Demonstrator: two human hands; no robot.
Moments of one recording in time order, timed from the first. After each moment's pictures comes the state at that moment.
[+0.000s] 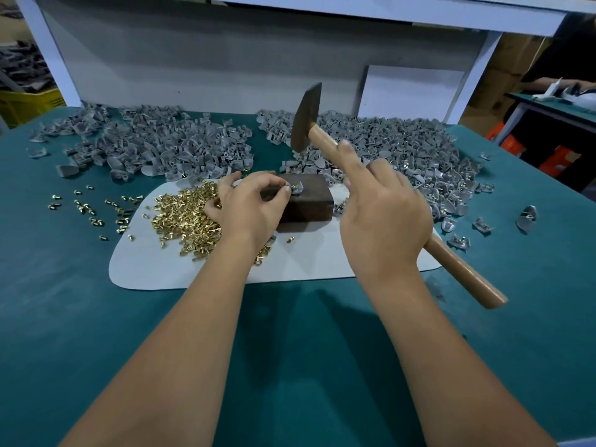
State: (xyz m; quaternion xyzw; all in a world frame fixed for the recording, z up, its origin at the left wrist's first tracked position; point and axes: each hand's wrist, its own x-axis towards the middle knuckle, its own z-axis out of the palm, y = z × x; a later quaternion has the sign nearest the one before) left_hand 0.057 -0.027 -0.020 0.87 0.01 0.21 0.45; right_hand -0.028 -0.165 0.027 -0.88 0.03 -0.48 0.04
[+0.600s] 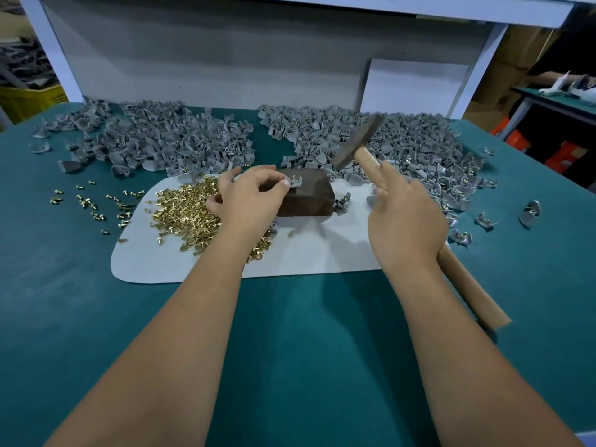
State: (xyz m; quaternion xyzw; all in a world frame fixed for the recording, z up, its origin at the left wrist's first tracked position) left_hand 0.051 -0.024 -0.011 0.86 0.02 0.15 0.49; right_hand -0.013 -0.203 0.016 -0.93 0.16 -0.30 0.09
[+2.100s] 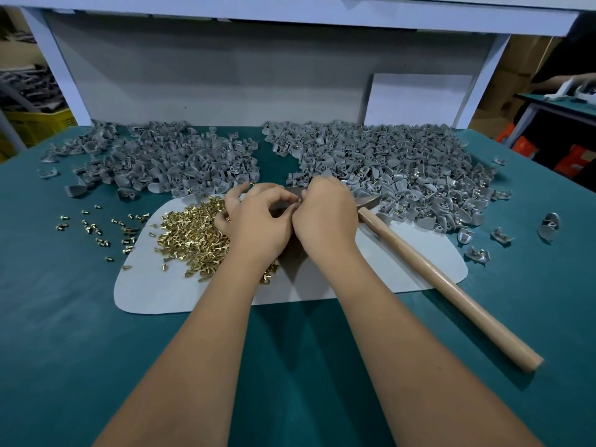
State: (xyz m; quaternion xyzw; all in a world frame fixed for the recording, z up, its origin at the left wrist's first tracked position) left_hand 0.051 -0.026 -0.004 0.88 -0.03 0.17 0.45; right_hand 0.053 -0.122 0.012 -0.94 0.05 -0.27 0.21
